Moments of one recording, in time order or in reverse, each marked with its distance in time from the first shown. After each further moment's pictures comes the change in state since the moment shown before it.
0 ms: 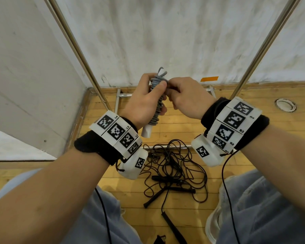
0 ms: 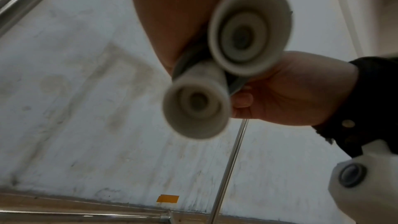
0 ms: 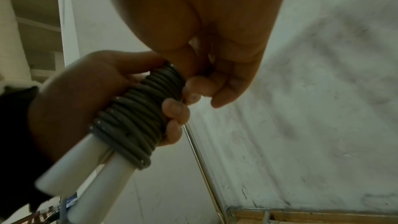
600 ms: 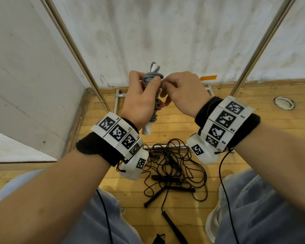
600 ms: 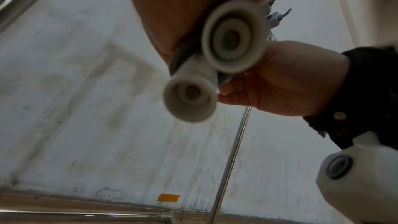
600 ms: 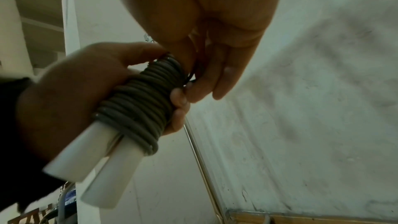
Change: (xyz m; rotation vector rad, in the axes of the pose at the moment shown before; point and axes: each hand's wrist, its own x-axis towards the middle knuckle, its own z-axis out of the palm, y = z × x) left_hand -0.002 0.001 0.007 -0.043 0.189 0.041; right_hand 0.002 -0.004 0.003 0.047 0.149 -0.004
